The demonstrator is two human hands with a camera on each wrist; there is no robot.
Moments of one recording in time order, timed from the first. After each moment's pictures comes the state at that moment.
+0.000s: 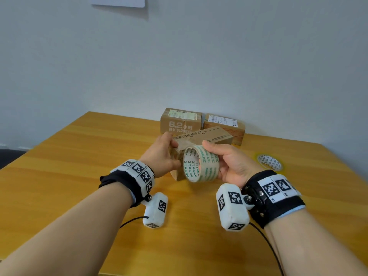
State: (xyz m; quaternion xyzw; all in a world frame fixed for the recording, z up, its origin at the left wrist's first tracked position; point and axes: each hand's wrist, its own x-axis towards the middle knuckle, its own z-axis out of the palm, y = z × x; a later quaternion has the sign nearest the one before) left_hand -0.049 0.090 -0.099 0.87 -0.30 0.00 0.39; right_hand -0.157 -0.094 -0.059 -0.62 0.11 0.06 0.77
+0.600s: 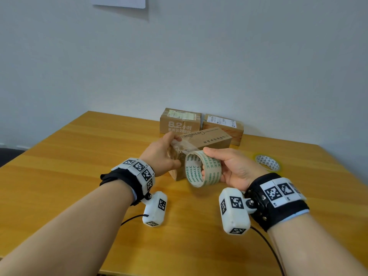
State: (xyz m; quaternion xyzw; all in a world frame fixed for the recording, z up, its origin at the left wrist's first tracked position) left_hand -0.051 0.093 -0.095 0.87 -0.32 -0.01 0.37; right_hand -0.164 -0.102 -0.064 -0.66 0.12 0.07 0.74
